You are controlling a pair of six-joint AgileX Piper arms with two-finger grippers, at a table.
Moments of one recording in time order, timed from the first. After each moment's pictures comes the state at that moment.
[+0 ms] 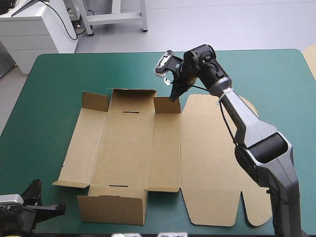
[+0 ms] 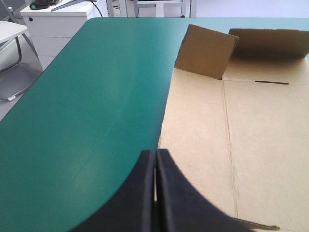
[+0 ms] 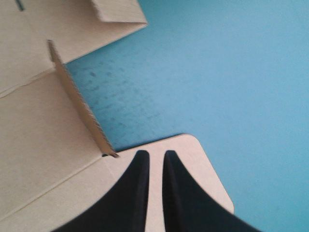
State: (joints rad) left arm 0.08 -0.02 -0.42 0.00 0.80 0.00; right arm 0.49 2.12 -2.27 -0.05 1.24 -0.53
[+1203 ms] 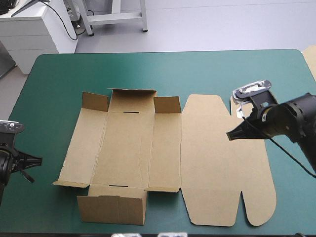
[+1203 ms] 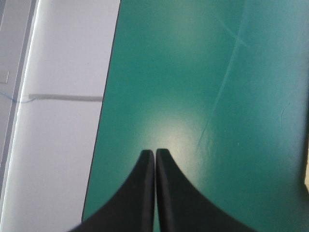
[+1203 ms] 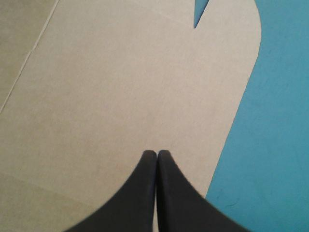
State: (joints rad) left arm 0.08 0.89 -0.90 0.45 1.09 -0.02; right arm 0.34 1.17 -1.31 -0.09 1.25 0.00
